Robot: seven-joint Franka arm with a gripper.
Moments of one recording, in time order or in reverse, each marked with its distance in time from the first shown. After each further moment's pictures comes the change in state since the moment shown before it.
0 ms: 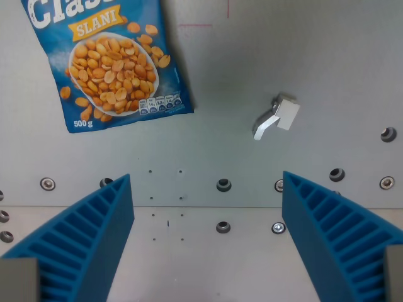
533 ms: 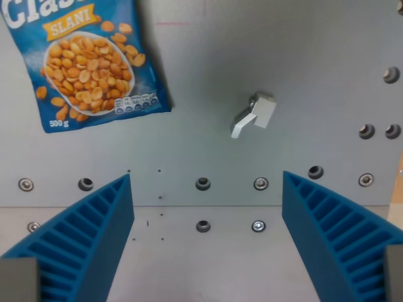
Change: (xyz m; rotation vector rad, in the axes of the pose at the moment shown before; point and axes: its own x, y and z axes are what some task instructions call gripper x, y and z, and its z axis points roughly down) arm -0.004 0.029 0.000 -0.008 0.003 0.010
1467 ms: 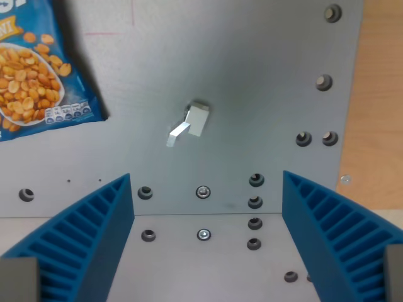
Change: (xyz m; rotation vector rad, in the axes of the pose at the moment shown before) arm 0.000 0.069 0.001 -0.009 0.019 0.010
